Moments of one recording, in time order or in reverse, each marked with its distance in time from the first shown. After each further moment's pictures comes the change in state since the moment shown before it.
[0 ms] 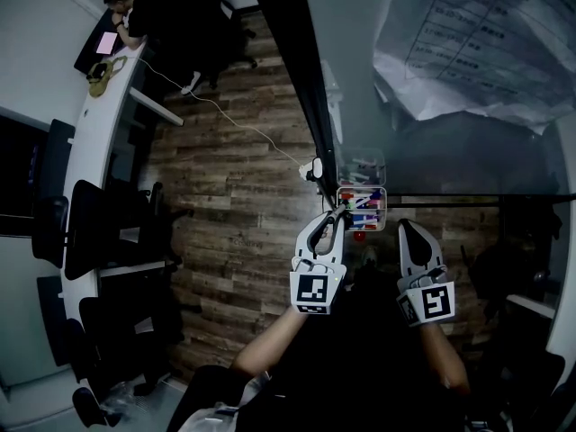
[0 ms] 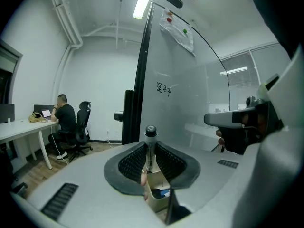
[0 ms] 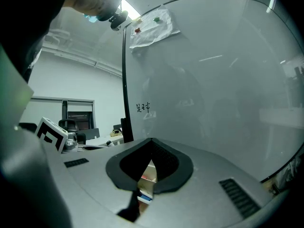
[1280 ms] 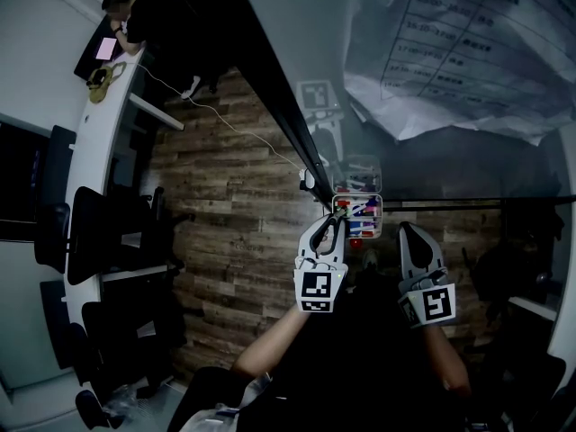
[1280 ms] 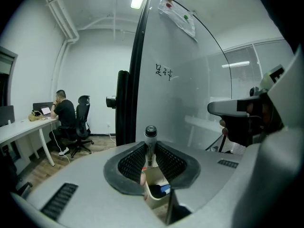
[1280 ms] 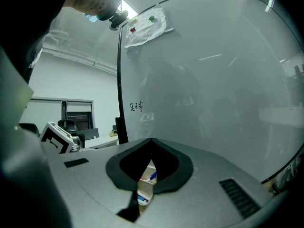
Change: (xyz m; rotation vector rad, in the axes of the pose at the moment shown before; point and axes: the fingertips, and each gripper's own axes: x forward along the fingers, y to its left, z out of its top) left arm 0.024 -0.004 -0.023 0.017 0.100 0.006; right arm 0.009 -0.014 0.016 0.042 -0.041 -0.015
